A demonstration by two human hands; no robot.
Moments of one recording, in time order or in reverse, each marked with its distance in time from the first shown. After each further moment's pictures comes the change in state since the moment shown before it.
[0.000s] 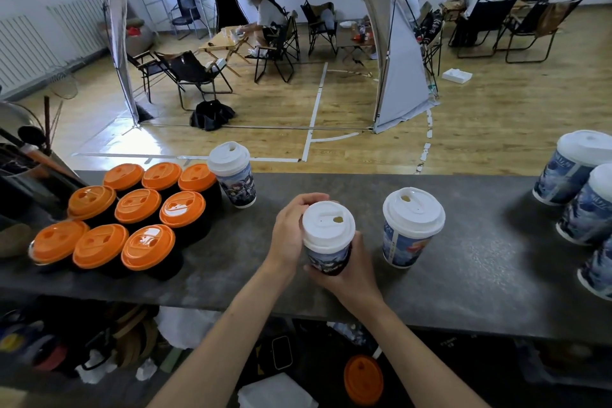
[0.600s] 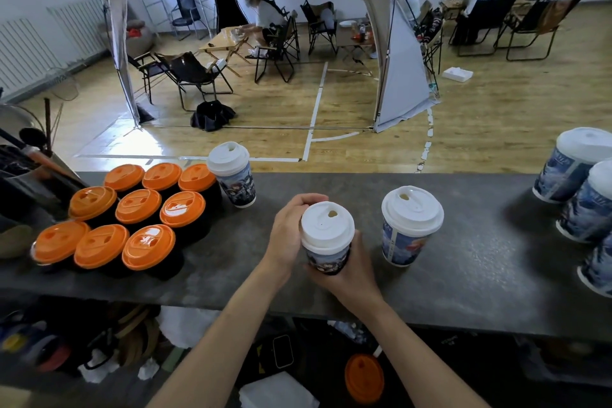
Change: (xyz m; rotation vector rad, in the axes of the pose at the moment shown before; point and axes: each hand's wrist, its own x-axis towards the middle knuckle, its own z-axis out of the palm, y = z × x) left_hand -0.001 0.003 -0.002 0.084 -0.014 0.012; right_hand -0.002 0.000 -0.001 0.001 0.005 -0.001
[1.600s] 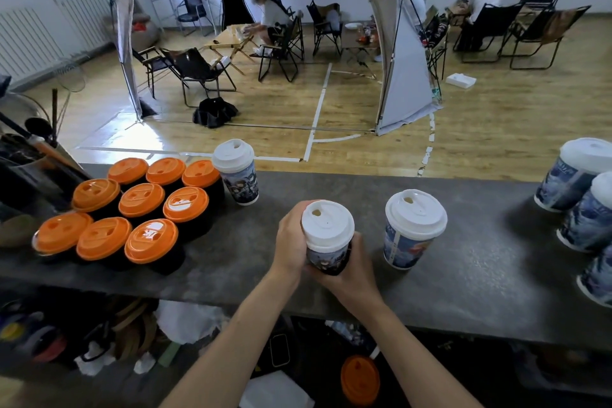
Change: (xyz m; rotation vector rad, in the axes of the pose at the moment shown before) left_hand -0.014 0.002 0.010 -0.091 0.119 -0.061; right_hand 0.000 0.001 0.001 -0.058 -0.014 0.039
